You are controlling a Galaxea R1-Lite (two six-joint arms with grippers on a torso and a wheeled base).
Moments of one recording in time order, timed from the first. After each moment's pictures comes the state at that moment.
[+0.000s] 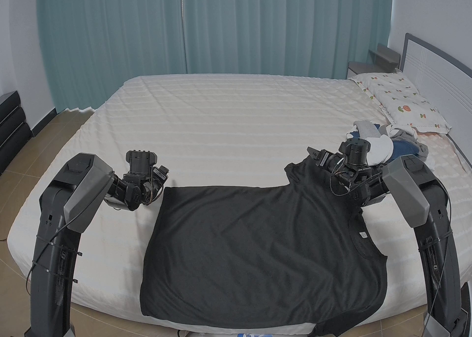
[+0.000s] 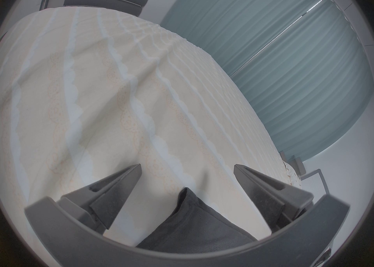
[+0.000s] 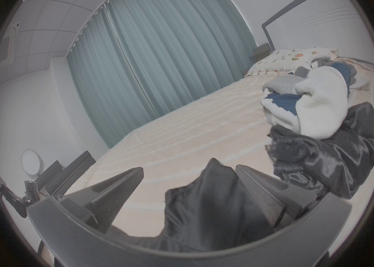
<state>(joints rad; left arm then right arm) -0.13 2.64 -1.66 -0.43 0.14 -0.98 0.14 2.71 -1.75 -0.81 0.03 0.44</state>
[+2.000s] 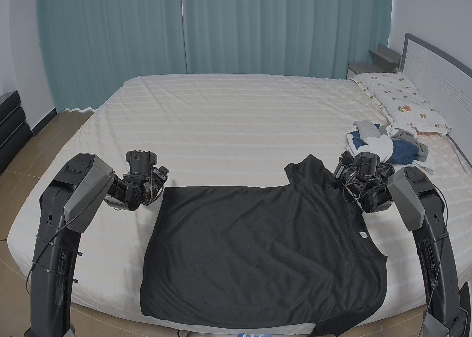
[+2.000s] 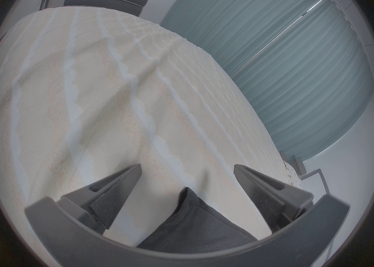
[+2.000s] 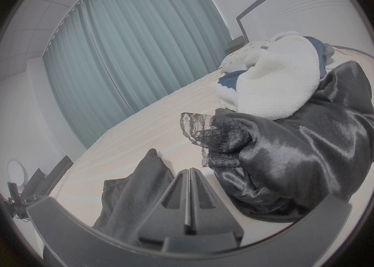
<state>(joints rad) -0.13 2.64 -1.66 -0.43 0.14 -0.98 0.04 2.84 -1.85 -0.74 0.00 0.47</state>
